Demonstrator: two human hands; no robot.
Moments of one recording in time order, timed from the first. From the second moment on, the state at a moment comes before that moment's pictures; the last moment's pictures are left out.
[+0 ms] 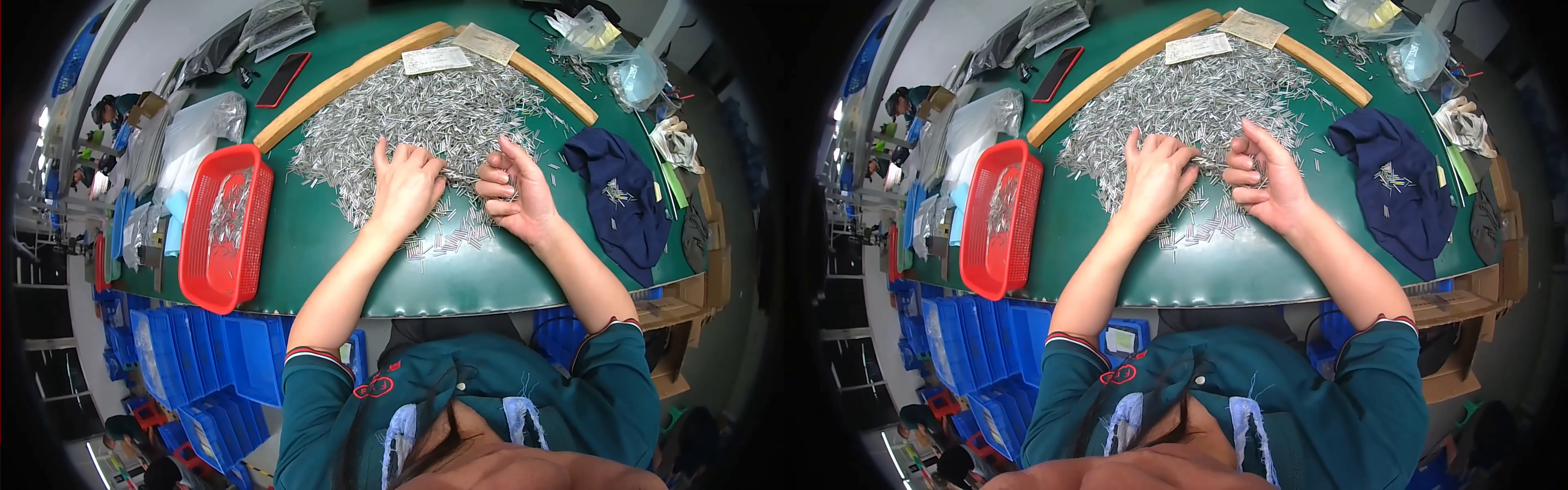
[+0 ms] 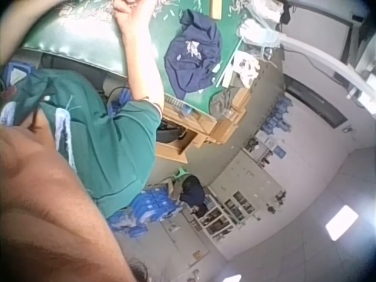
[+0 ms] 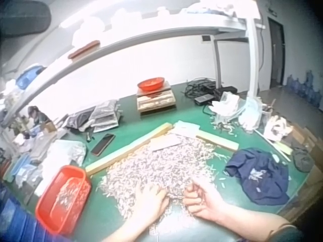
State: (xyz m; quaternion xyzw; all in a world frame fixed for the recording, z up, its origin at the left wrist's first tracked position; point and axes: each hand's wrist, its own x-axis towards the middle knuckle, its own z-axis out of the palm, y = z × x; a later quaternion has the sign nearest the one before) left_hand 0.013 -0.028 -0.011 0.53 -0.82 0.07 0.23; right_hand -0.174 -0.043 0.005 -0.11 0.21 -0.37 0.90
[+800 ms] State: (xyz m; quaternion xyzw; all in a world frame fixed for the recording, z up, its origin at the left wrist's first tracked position) left_hand 0.003 -0.014 -0.004 0.46 -0.69 -0.28 0.48; right_hand -0.162 -0.028 -0.005 -0.54 0.35 -0.46 0.62
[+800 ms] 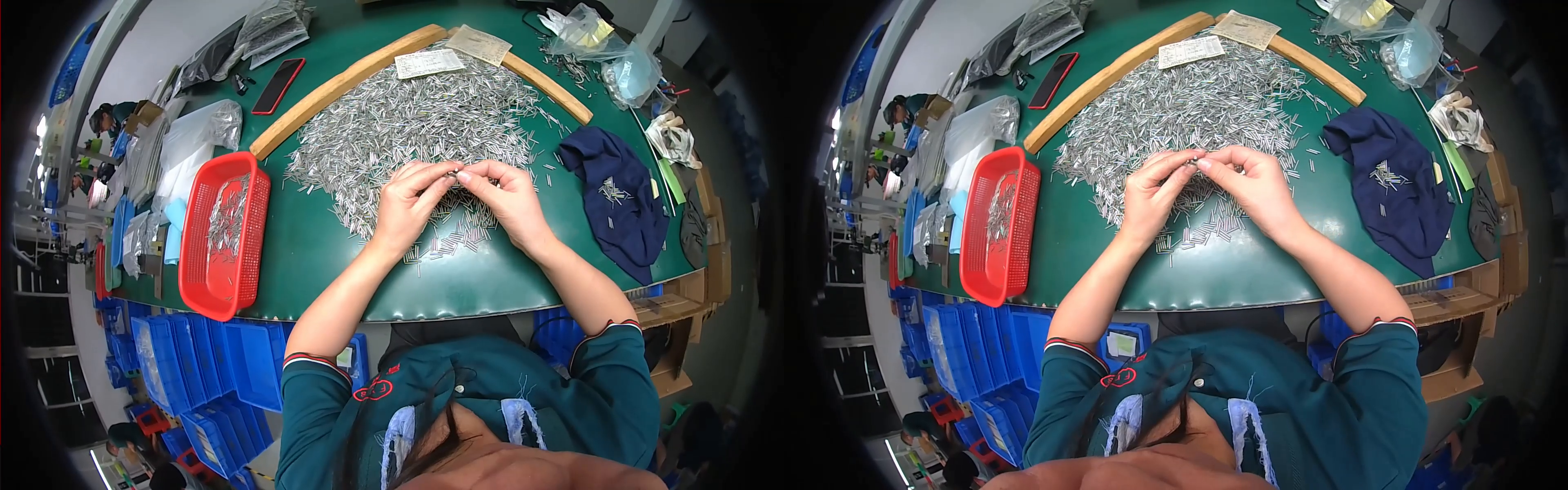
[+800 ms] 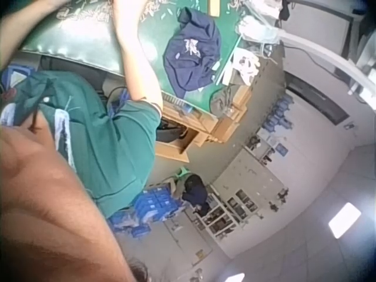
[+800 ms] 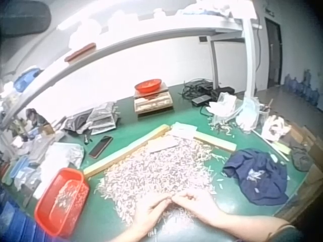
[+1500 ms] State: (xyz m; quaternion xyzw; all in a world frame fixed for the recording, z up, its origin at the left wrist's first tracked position) left_hand 0.004 -0.010 -0.005 0.47 -0.67 -0.31 0.49; right_hand -0.165 -0.025 0.011 -0.73 0.39 -0.44 0.34
